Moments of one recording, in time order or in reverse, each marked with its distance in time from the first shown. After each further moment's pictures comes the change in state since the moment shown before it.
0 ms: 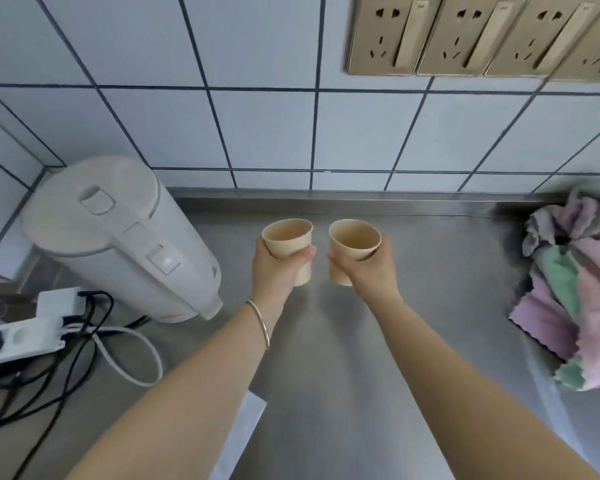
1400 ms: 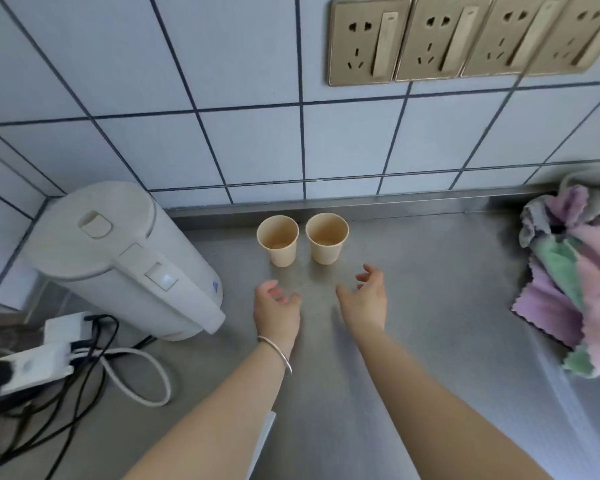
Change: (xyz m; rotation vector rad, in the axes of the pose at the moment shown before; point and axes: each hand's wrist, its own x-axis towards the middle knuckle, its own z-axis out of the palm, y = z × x) left_hand -0.012 -0.049 -0.001 0.257 0.161 -0.082; right_hand -0.005 0.052 0.025 -0.159 0.175 0.104
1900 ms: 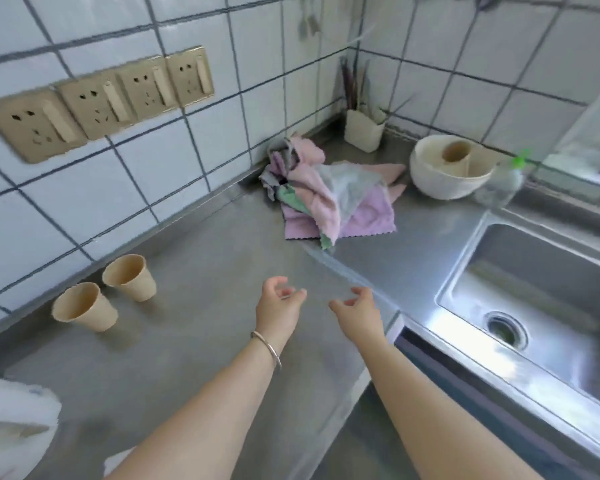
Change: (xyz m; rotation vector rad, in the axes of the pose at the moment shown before) left_hand -0.218 0.006 0.076 0.262 -0.881 0.317; right_hand -0.174 0.110 -0.205 0.235 0.454 0.401
